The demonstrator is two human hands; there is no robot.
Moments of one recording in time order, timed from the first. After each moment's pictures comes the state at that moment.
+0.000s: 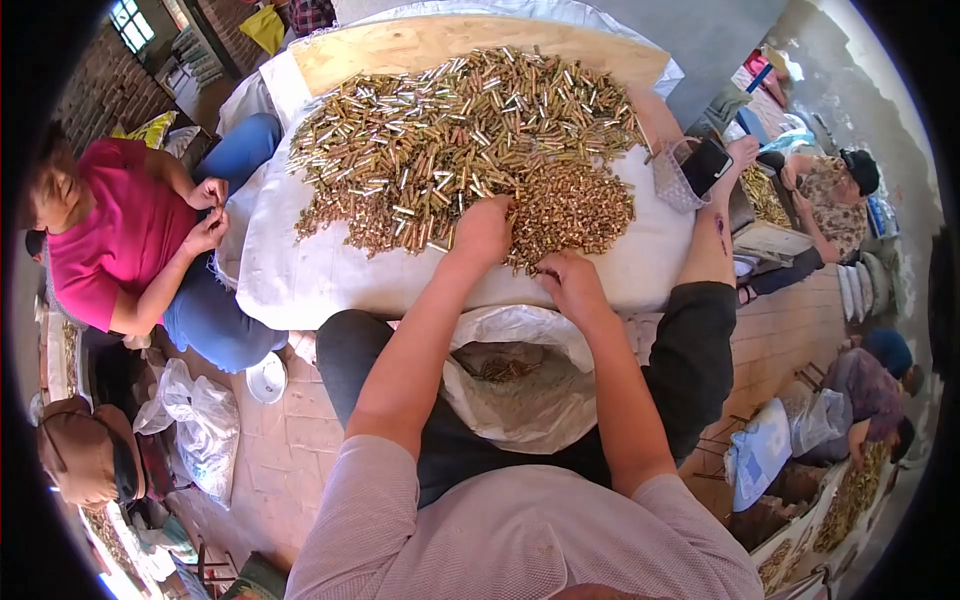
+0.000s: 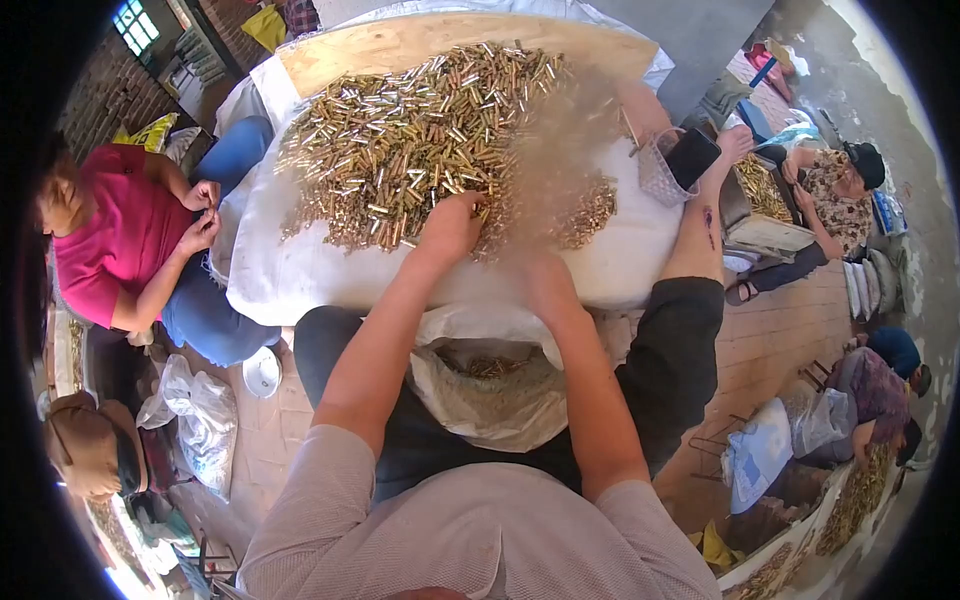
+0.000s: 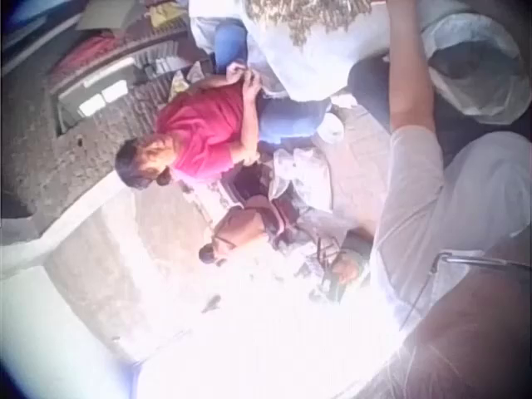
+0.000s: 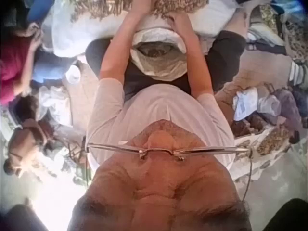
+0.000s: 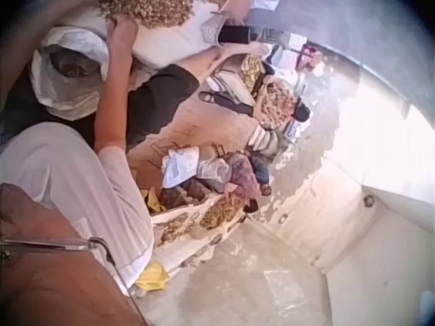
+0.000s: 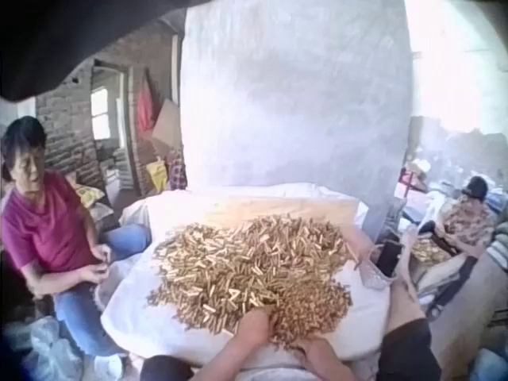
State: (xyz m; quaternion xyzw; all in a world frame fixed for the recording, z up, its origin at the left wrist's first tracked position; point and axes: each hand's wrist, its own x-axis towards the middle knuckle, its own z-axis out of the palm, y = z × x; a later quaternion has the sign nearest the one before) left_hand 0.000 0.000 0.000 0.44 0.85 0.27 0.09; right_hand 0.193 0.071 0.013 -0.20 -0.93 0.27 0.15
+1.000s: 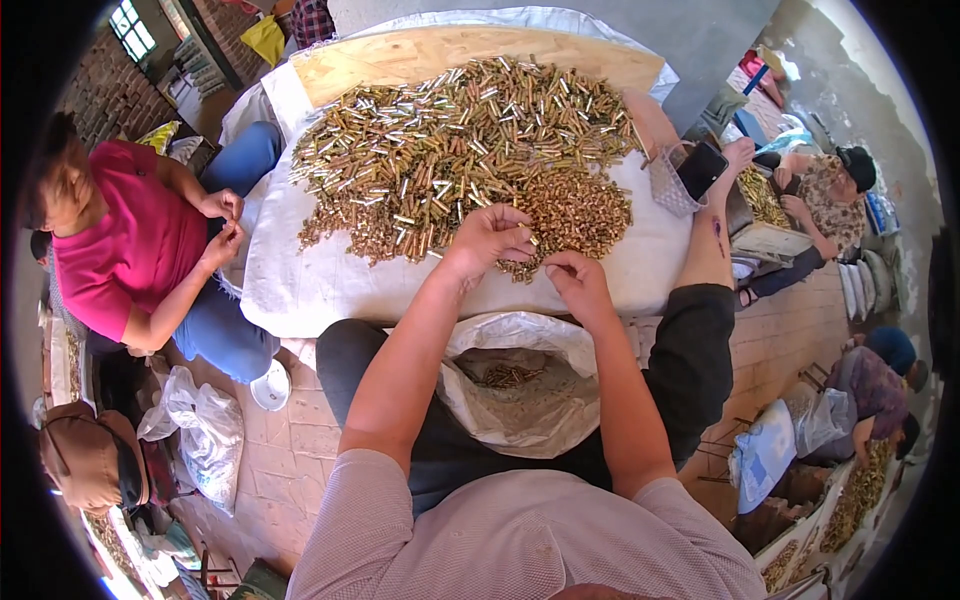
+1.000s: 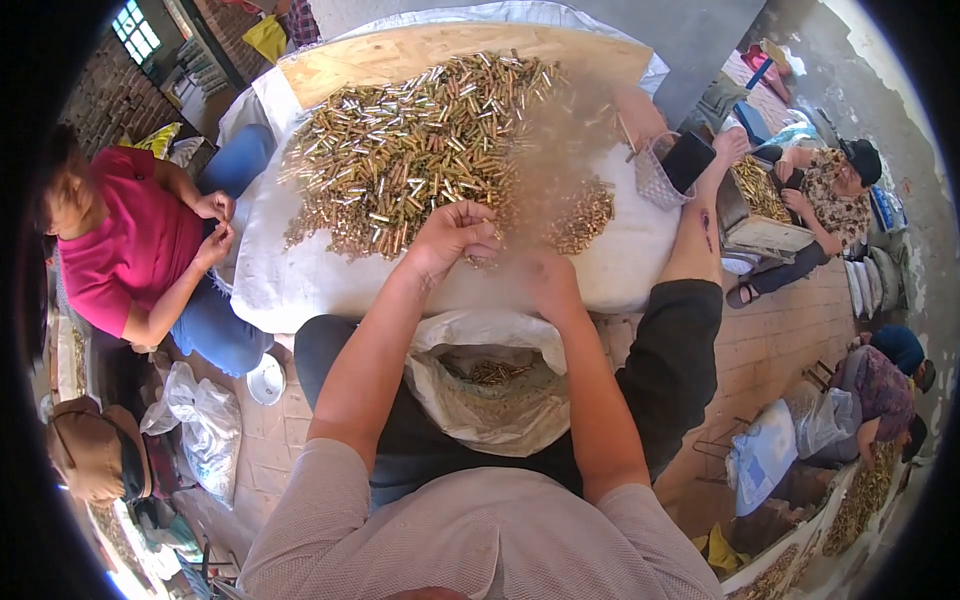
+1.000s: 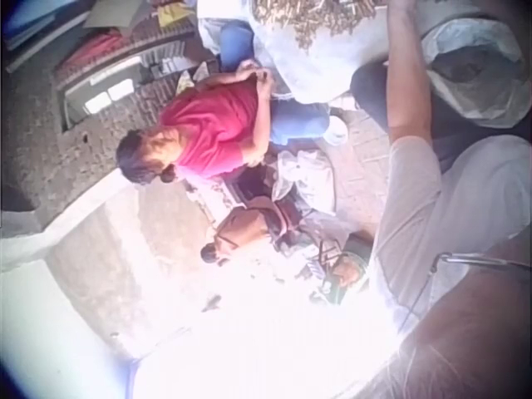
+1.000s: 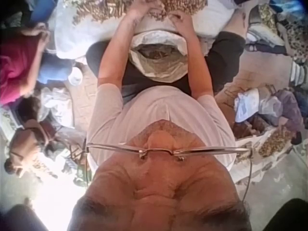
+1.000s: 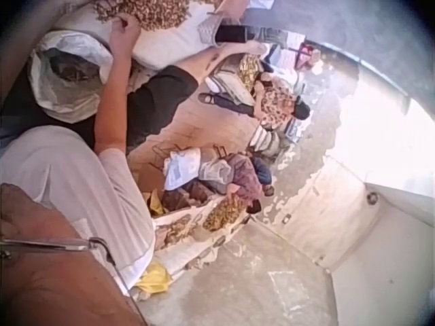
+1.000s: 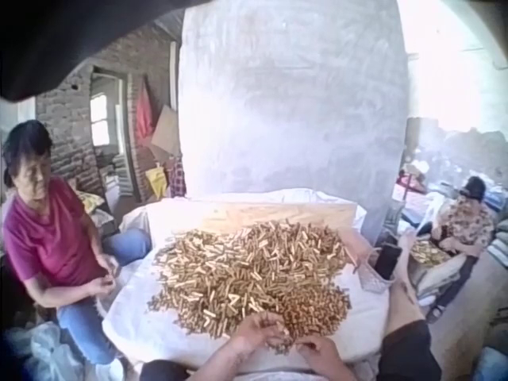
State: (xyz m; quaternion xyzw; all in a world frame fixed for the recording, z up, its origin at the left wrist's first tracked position) left_hand 0.009 -0.019 0.029 0.27 0.48 0.66 0.51; right_hand 0.200 0.084 -0.007 -0.22 -0.83 0.45 0.24
